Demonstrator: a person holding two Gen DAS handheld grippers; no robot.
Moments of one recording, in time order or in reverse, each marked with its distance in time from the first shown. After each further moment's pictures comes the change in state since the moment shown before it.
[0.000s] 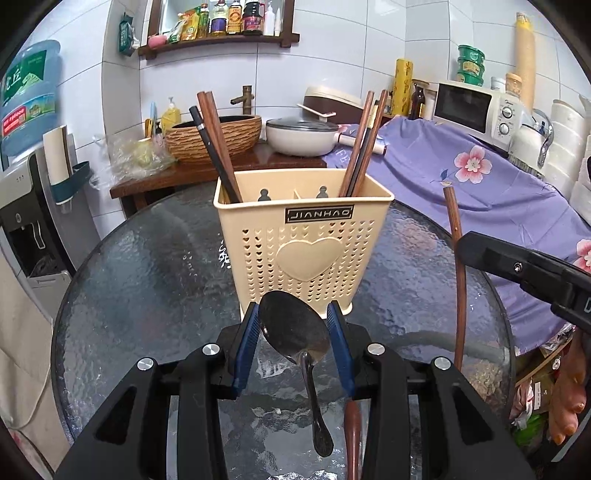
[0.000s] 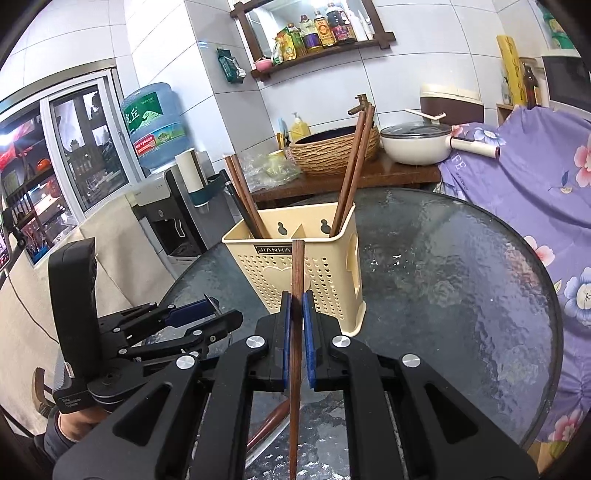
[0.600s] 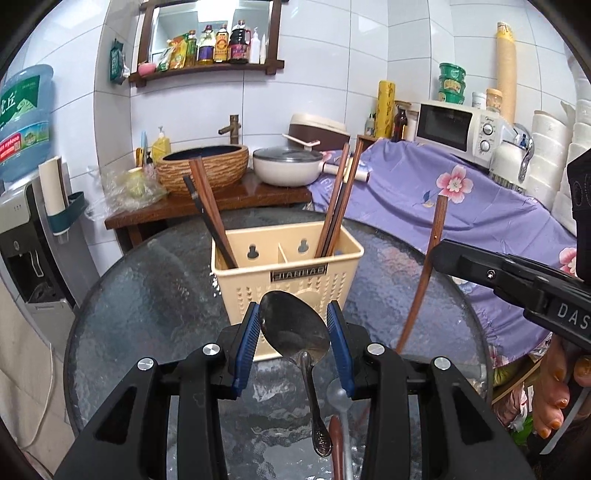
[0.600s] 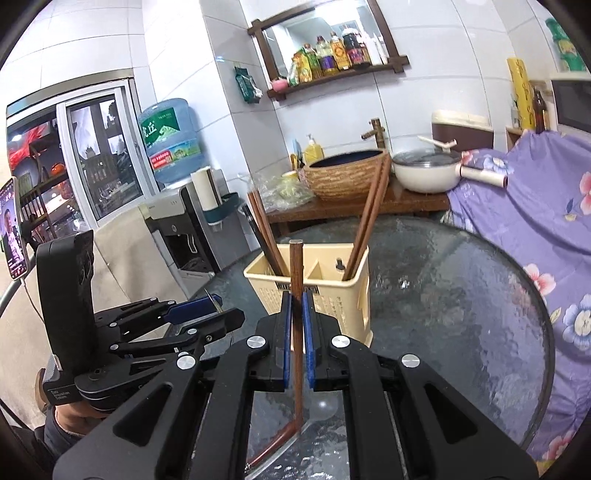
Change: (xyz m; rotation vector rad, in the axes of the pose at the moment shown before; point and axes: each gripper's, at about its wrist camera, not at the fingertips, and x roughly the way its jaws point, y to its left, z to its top) left arm -0.039 -0.005 0.031 0.035 -0.086 -0.047; right arm -0.025 0.015 0.030 -0.054 -0.077 0.037
